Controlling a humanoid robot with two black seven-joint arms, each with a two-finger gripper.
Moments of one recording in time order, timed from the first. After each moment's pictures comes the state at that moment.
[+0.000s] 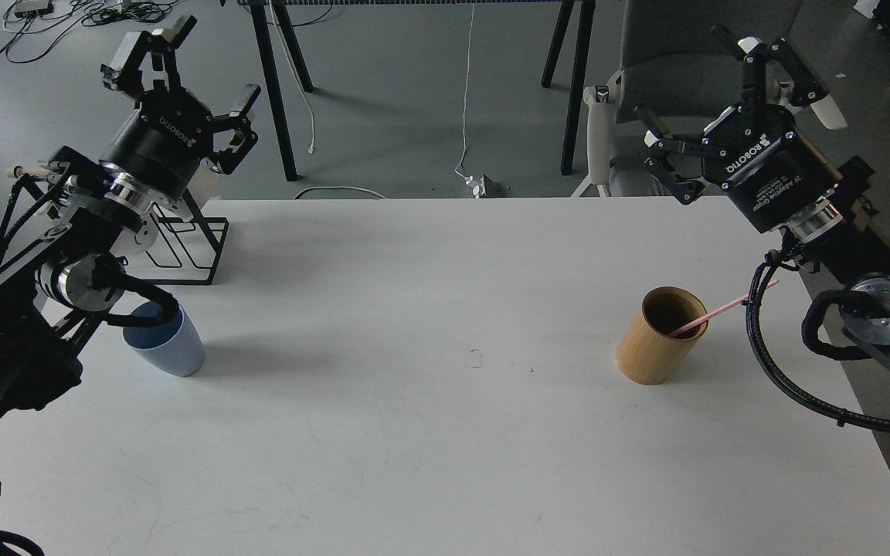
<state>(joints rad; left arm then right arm) -0.74 0.43 -0.75 -0.82 0.26 -0.49 -0.49 0.70 -0.70 0.58 1.28 -0.02 0.47 0.49</state>
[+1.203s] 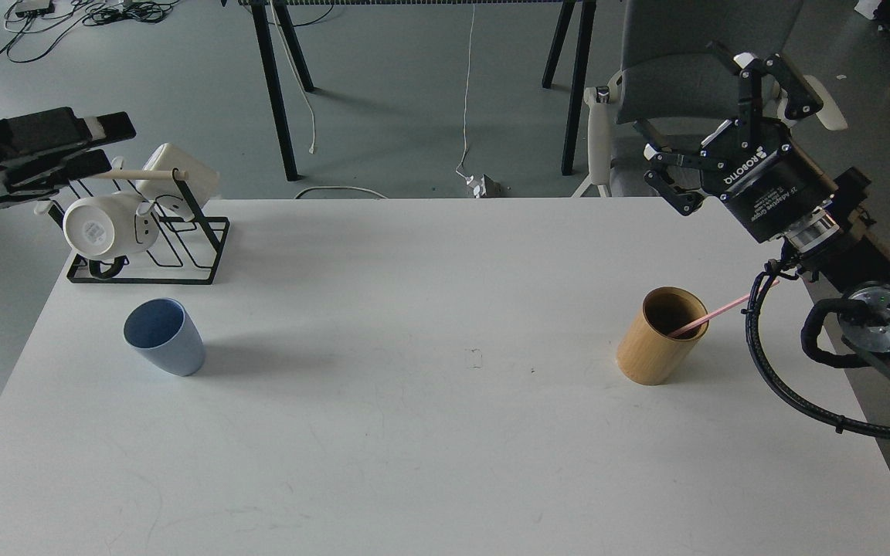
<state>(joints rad) -0.78 1.25 -0.53 -1.32 1.08 -0.49 -0.49 0.68 -0.69 0.57 1.25 -0.04 0.48 0.49</state>
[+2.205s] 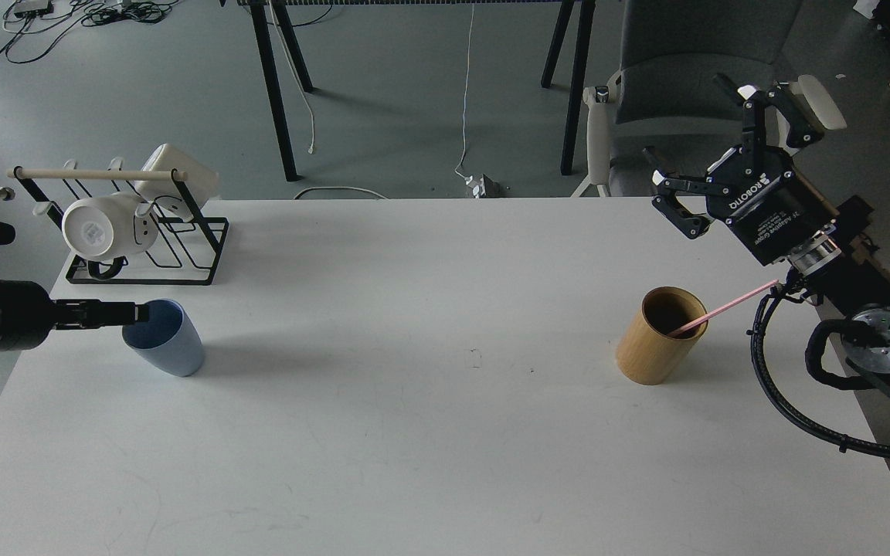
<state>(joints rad) -0.77 0.86 -0.30 -0.79 1.60 -0.48 -0.49 0.63 -0.69 0.58 1.24 -0.04 0.48 0.49</state>
